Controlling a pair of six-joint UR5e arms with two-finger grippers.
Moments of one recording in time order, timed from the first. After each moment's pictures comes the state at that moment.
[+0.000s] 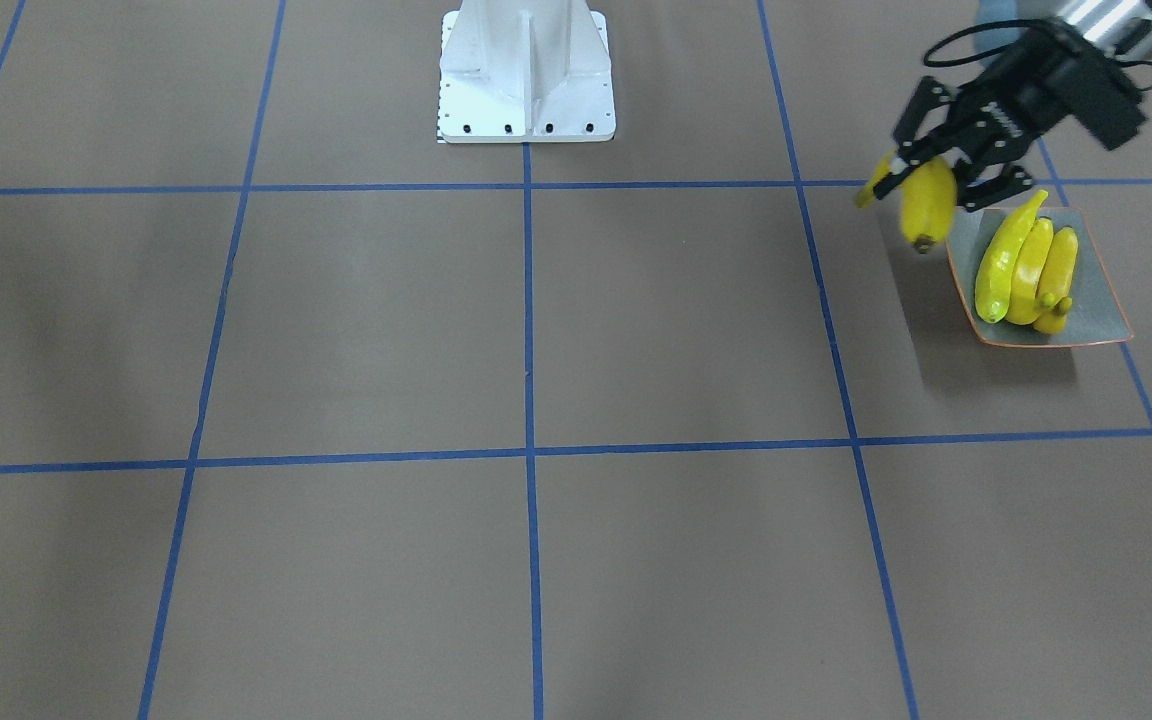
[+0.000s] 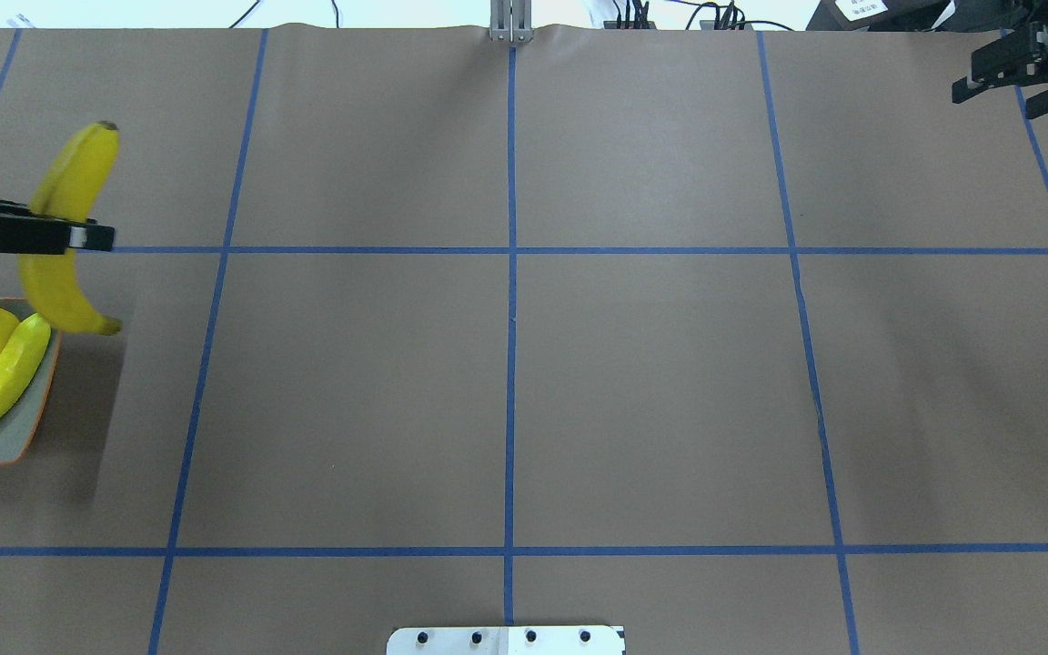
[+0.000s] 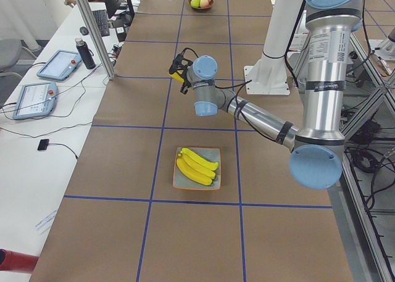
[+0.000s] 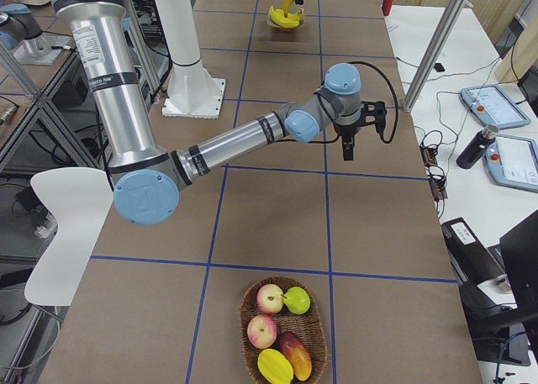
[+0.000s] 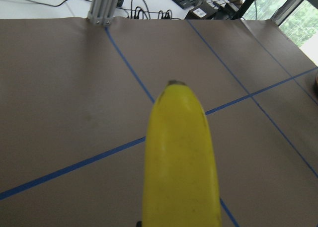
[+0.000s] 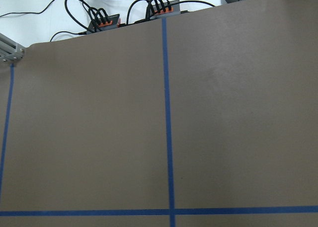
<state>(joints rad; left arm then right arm) -1.14 -1.56 -1.95 -2.56 -2.41 -0.90 1.32 -1.34 1.75 -1.29 2.33 0.71</state>
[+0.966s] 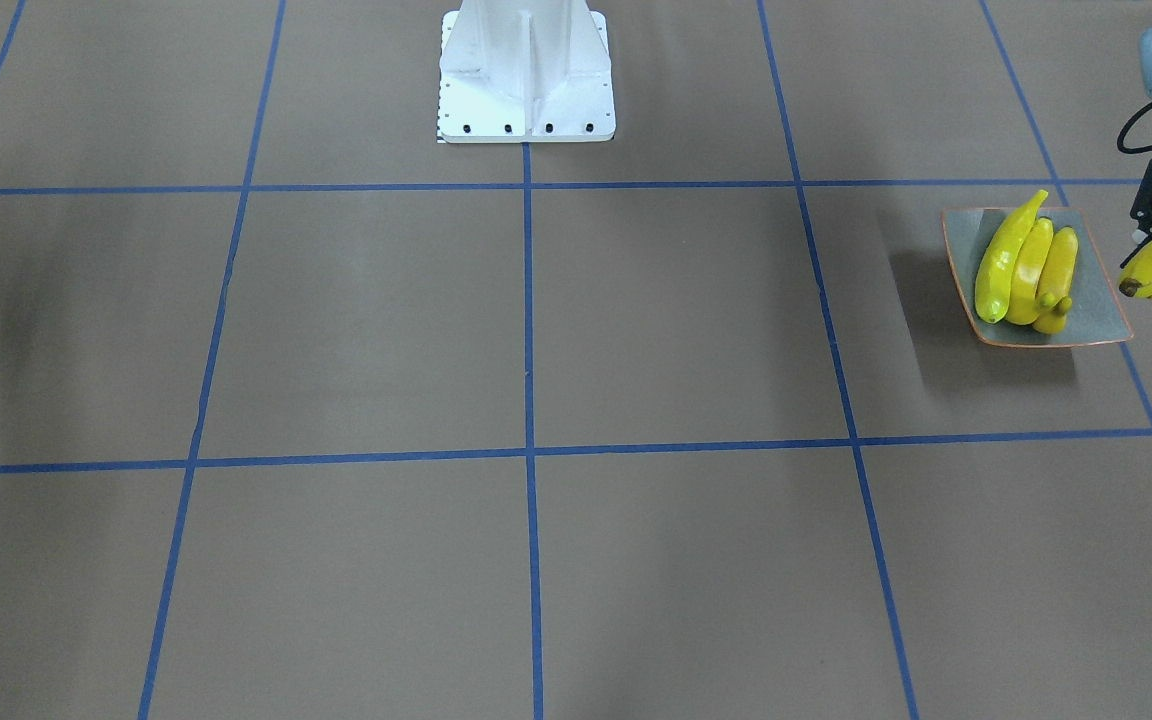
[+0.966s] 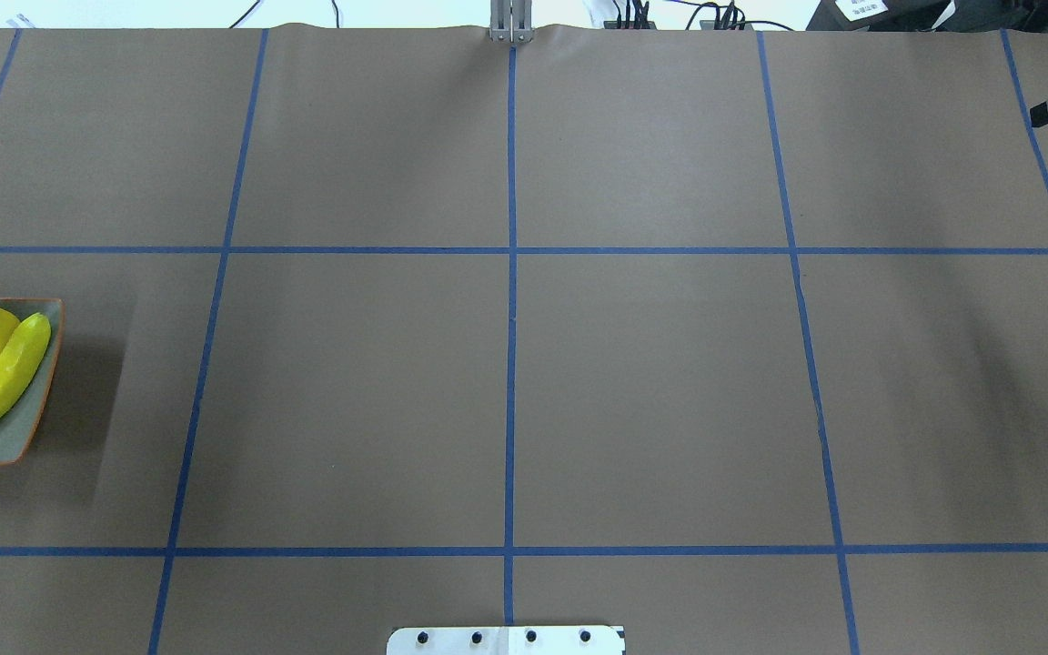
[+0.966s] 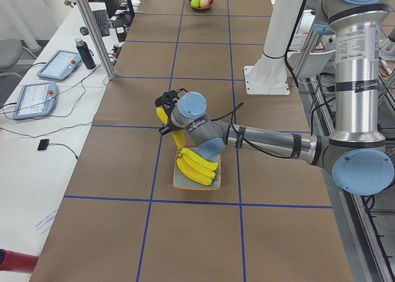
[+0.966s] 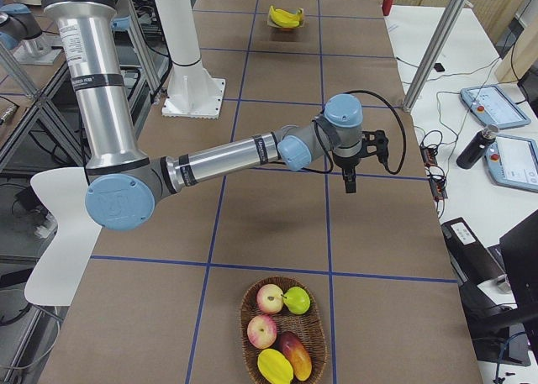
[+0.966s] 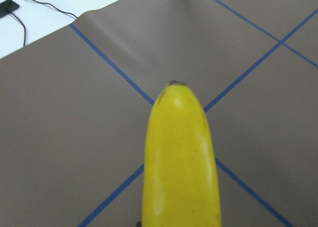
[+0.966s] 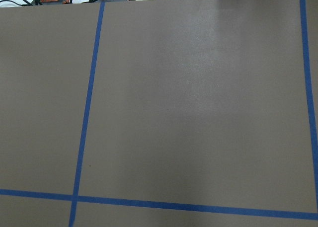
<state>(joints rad) -1.34 -1.44 -1.79 -2.41 -2.31 0.30 1.38 -1.39 1.68 -1.28 2.34 0.51</state>
